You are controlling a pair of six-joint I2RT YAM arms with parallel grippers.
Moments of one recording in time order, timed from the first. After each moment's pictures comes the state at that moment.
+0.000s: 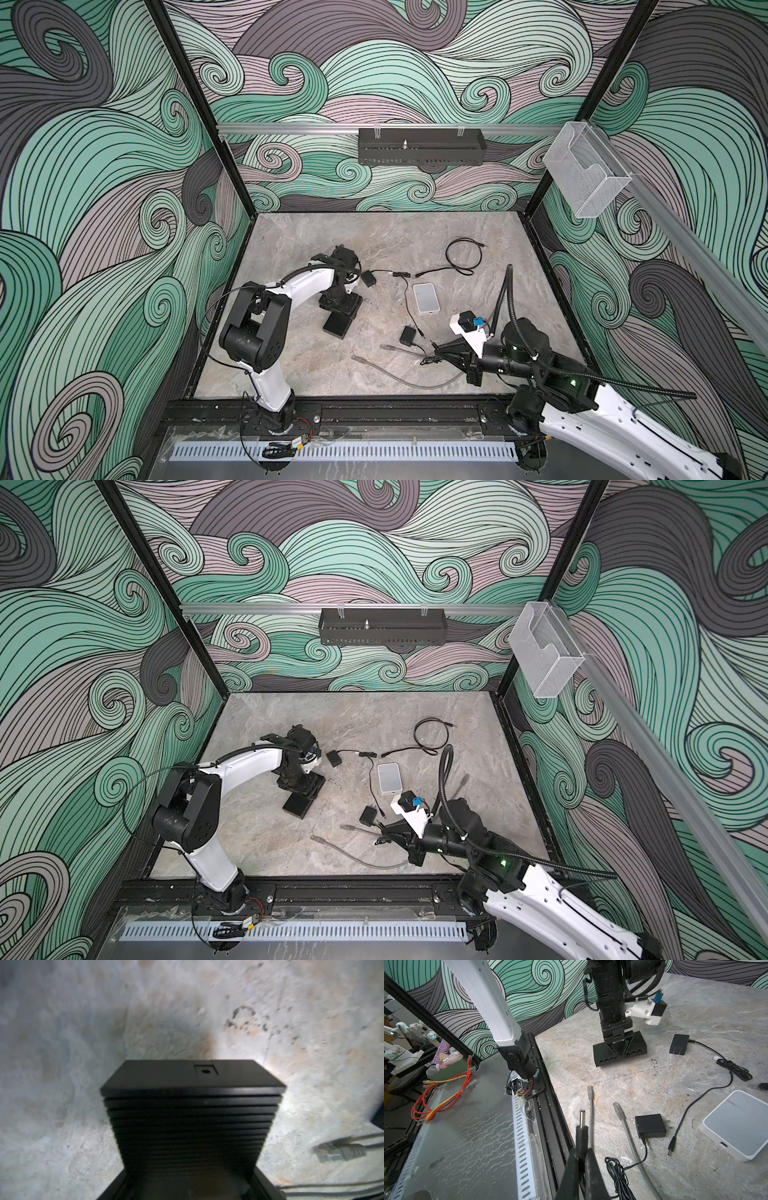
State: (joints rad) left arm -0.43 1.75 1.18 -0.92 0.09 0.05; right arm 0.90 0.50 0.55 -0.49 -0.37 0.11
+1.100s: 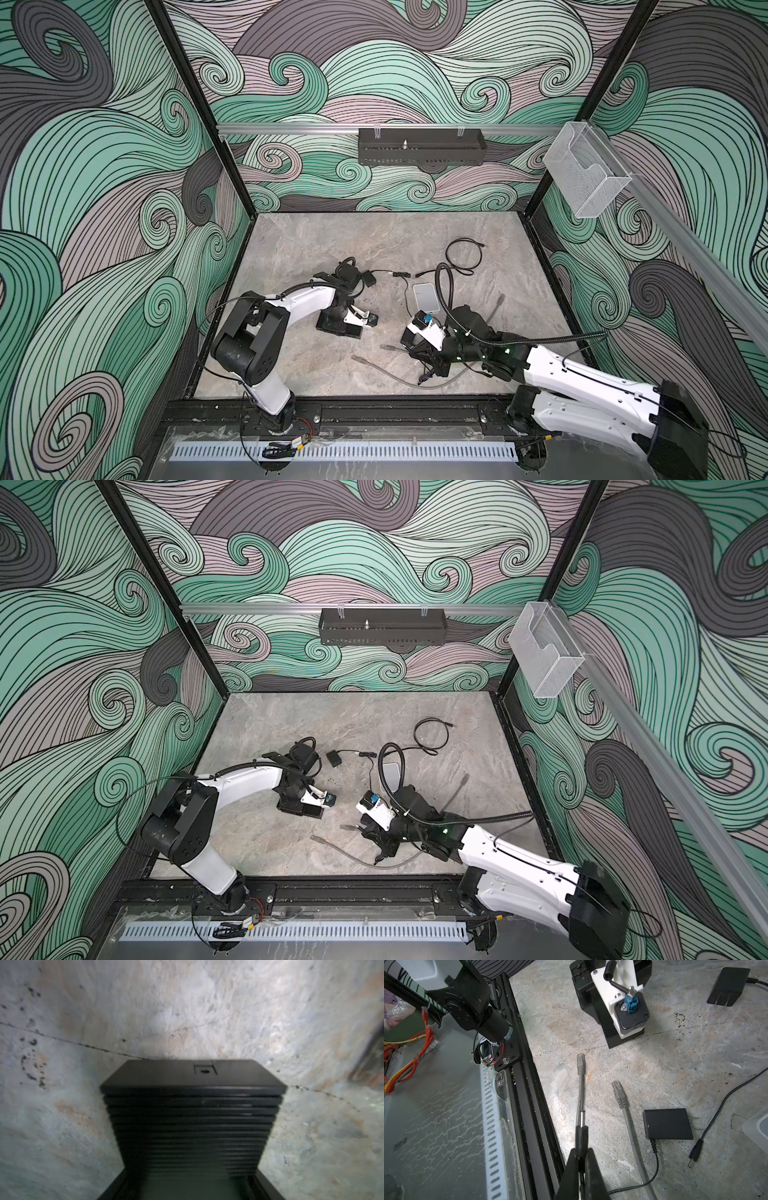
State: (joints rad) left arm -0.48 1.66 0.96 -0.75 -0.03 1.33; right arm 0.95 0.97 0.55 -0.29 -0.36 0.04
